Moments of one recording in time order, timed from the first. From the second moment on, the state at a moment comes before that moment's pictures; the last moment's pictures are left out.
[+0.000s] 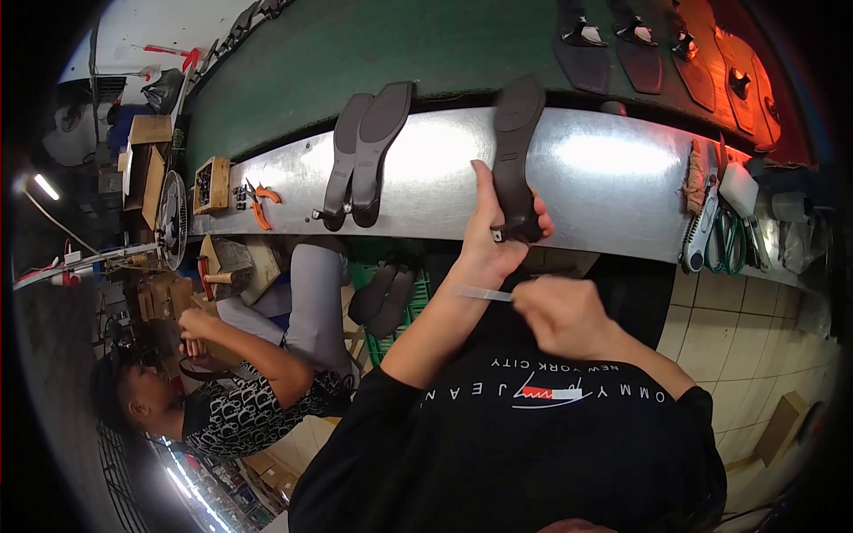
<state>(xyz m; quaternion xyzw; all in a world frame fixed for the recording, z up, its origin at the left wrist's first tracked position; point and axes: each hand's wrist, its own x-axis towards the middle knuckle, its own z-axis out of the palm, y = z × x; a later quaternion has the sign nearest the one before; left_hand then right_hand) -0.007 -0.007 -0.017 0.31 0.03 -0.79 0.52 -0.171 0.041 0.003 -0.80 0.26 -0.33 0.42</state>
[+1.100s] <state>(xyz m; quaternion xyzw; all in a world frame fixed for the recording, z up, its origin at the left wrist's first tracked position) 0.202 0.000 0.047 0.73 -0.32 -0.29 0.53 -0.205 -0.036 0.024 -0.67 0.45 -0.43 0.40</state>
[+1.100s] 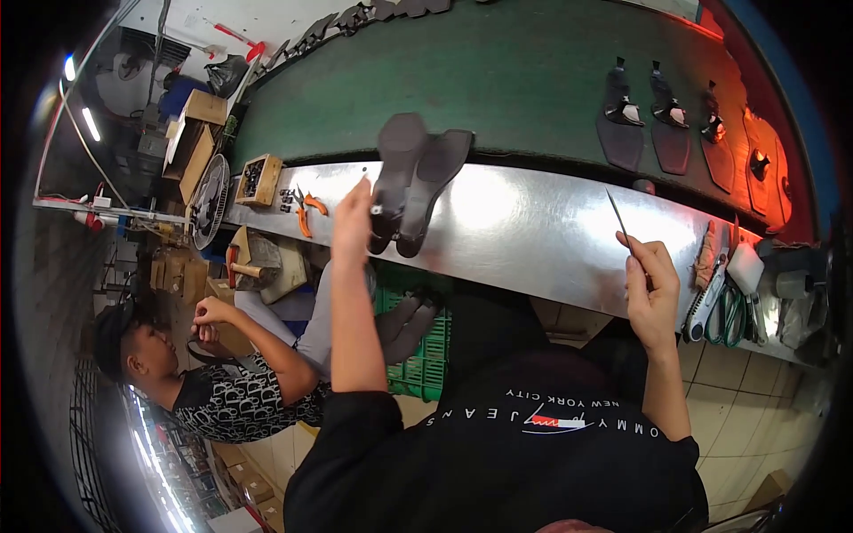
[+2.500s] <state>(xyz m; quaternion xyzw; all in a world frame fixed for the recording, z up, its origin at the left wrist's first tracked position) -0.051 -0.082 0.039 0.35 -0.40 -0.63 0.57 -0.257 -0.074 0.023 -0.40 0.18 -0.63 0.65</state>
